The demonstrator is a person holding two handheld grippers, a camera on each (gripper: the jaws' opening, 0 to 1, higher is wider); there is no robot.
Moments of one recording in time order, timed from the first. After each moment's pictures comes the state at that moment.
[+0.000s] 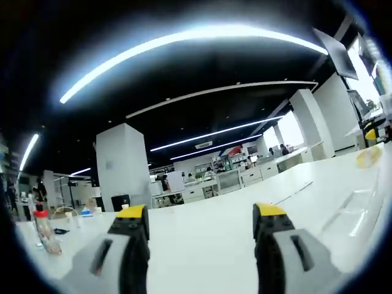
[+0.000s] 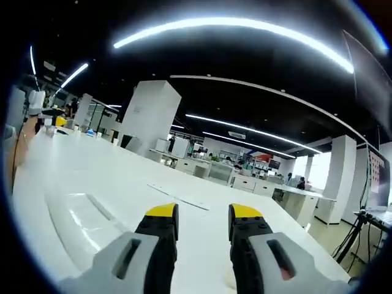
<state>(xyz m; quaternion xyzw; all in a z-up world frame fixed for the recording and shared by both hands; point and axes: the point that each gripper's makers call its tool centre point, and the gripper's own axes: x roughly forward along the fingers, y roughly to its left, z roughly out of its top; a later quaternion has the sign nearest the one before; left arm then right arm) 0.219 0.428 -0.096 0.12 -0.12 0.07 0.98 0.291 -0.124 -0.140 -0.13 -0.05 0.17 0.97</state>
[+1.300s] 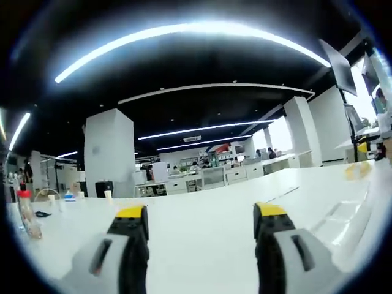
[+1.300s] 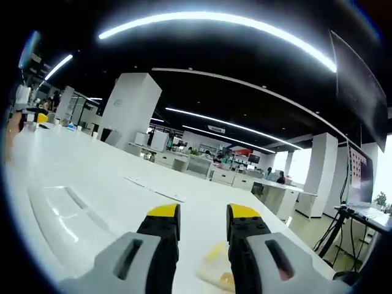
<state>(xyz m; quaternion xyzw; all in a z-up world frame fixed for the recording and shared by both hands) 0.234 0.409 -0.110 0.06 -0.09 0.01 0.99 0.300 -0.167 -0.140 -0.14 -0.04 0.10 0.98</state>
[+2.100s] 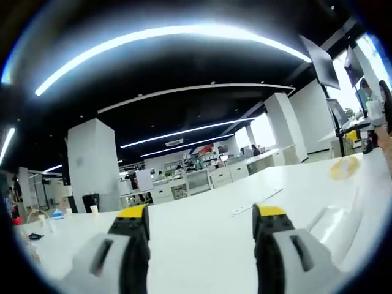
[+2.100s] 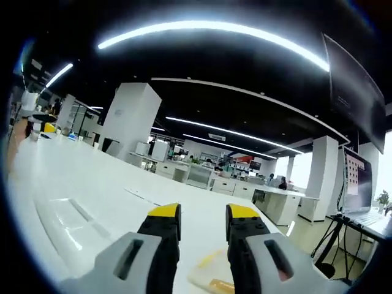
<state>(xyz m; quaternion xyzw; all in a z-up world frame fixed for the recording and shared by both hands) 0.254 0.334 -0.076 0.11 -0.09 -0.07 0.99 0.282 -0.181 -0.105 -0.13 -0.07 0.11 0.98</state>
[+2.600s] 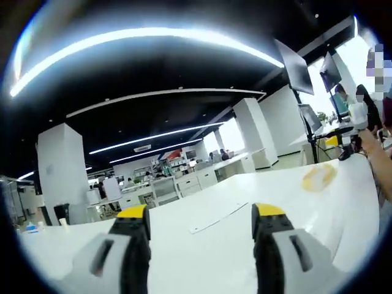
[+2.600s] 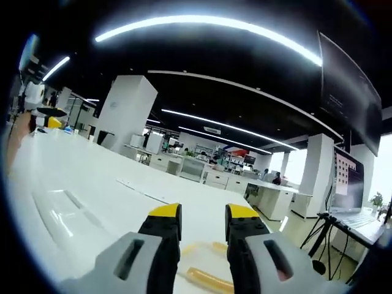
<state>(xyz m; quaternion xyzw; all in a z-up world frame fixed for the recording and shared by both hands) 0.278 0.225 -0.066 0.12 -0.09 -0.18 0.97 0.274 -0.217 -0.108 -0.14 -0.04 0.09 0.99</state>
